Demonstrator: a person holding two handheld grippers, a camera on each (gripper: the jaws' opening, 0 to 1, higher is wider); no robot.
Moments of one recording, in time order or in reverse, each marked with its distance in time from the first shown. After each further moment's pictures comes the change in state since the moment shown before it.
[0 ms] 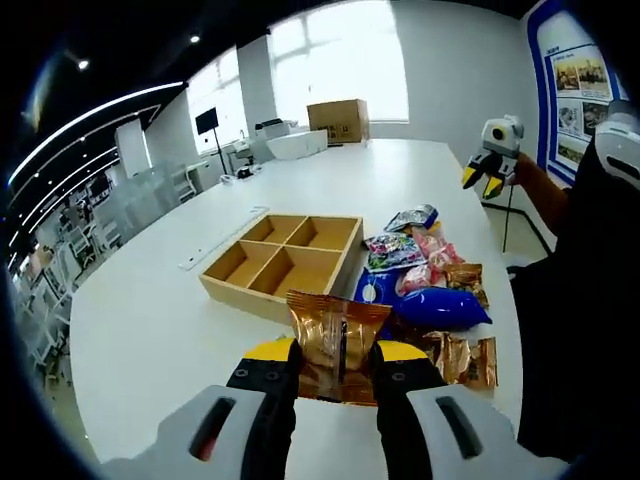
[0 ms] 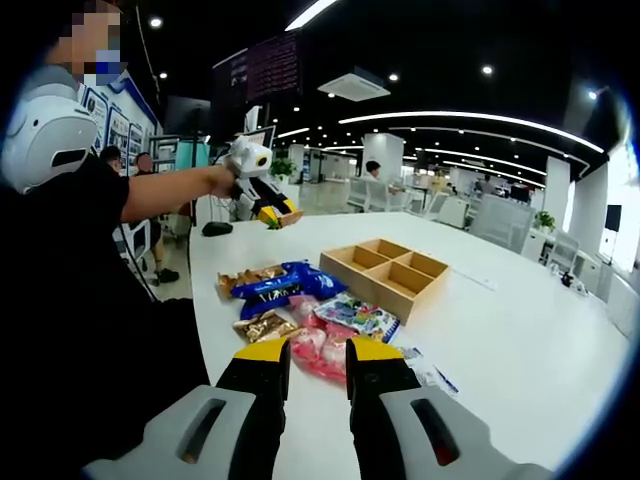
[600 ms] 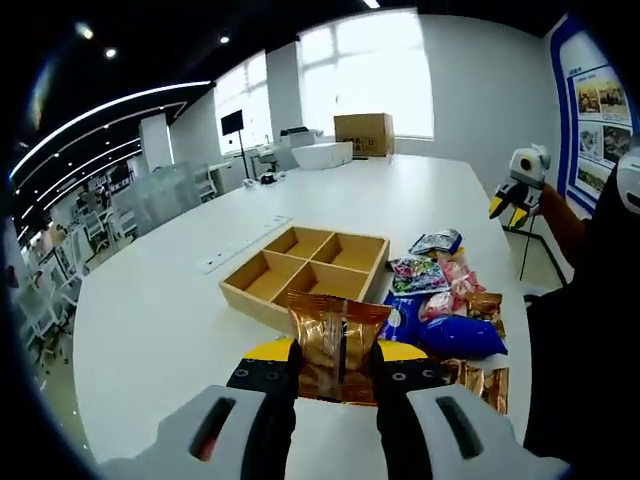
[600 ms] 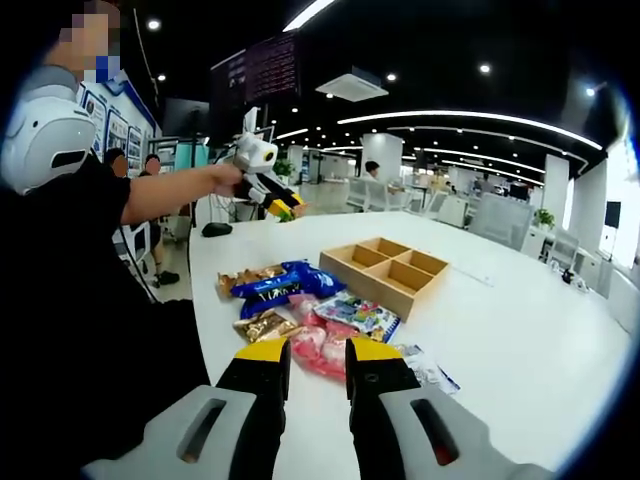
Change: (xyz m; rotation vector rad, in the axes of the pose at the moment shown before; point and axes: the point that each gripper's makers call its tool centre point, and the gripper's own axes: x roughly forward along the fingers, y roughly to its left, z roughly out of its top) left arm 0.005 0.024 0.018 -0.083 -0.053 0.077; right arm 0.000 0.000 -0.003 0.013 -0.004 -0.003
